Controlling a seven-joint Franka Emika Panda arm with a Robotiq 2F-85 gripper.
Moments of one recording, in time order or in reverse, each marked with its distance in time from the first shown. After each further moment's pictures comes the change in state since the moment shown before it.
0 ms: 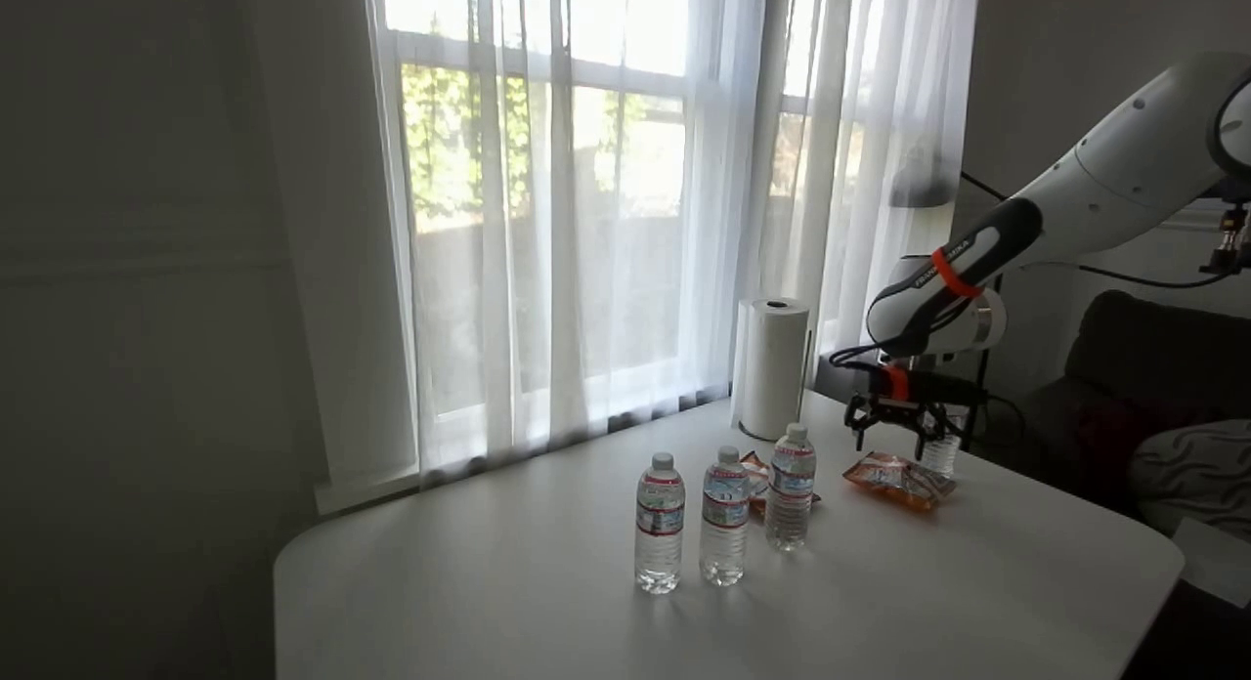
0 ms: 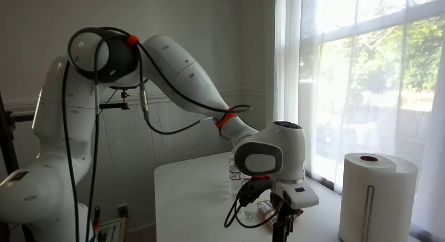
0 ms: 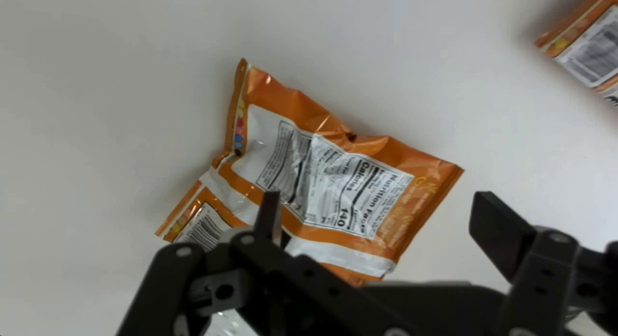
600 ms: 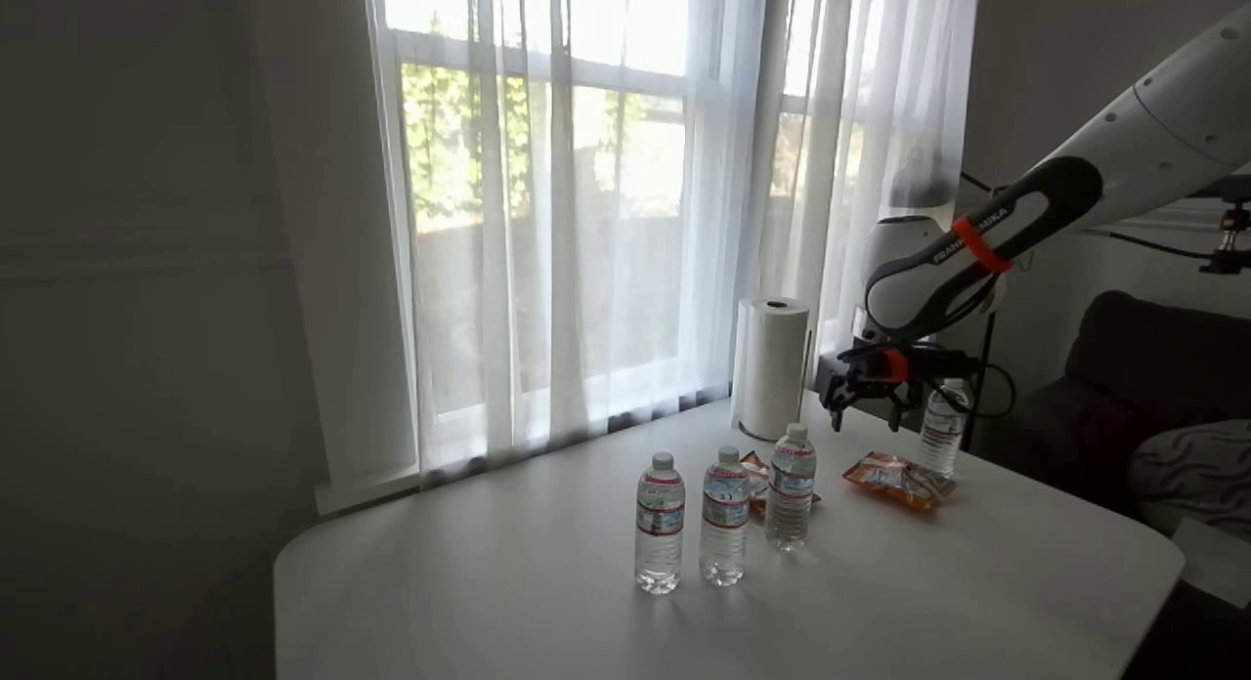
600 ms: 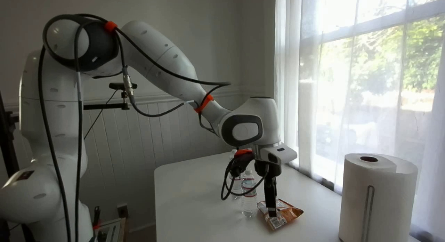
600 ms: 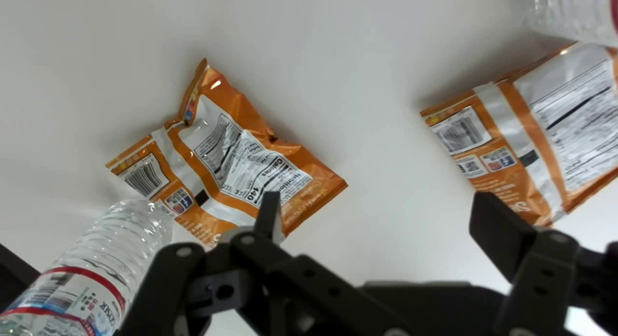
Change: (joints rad) arm 0.105 -0.180 0.037 -0.093 -0.190 0.003 -0.030
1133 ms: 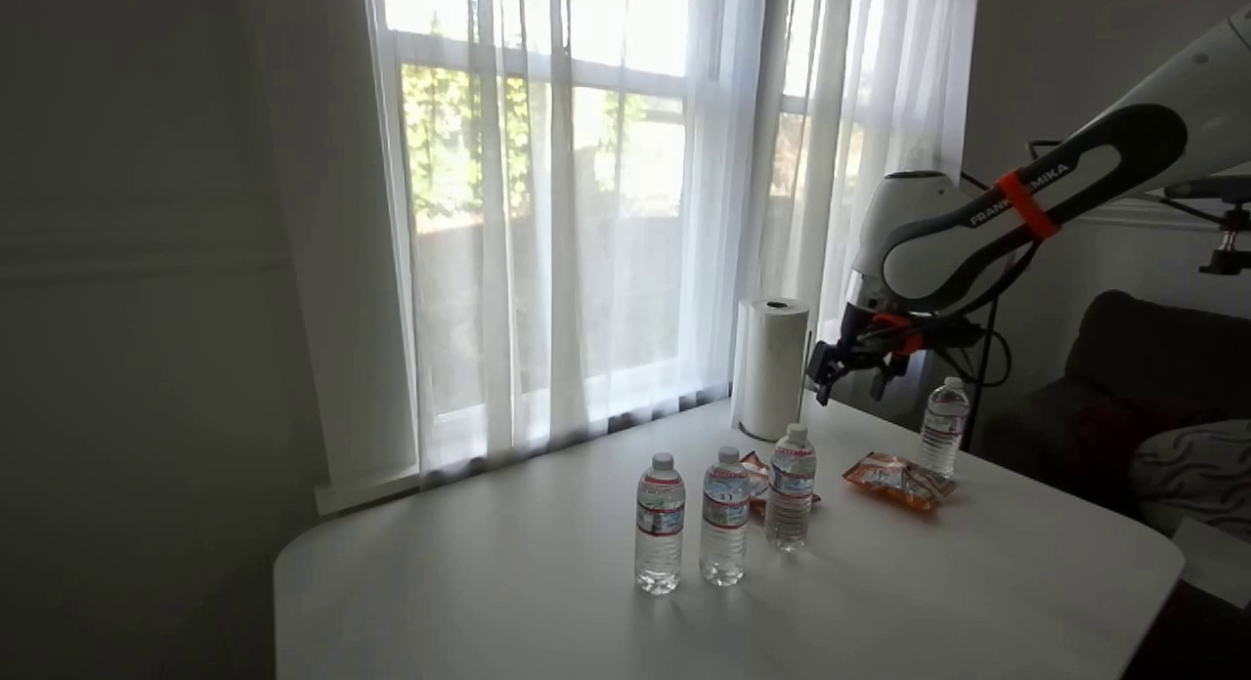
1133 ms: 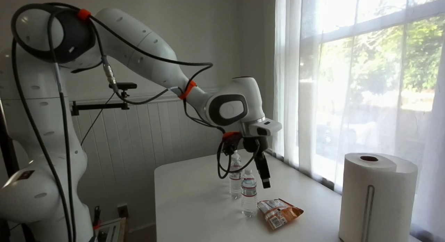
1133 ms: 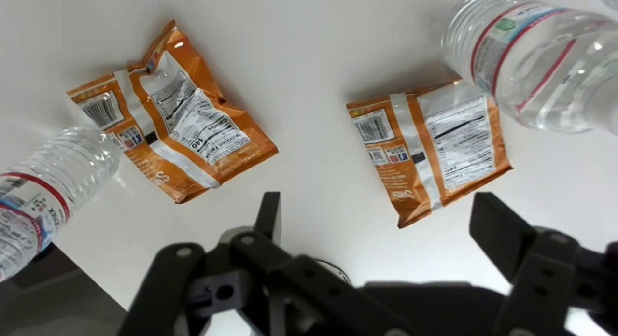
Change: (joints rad) arm 0.008 -0.162 0.087 -0.063 -0.055 0.000 -0.105
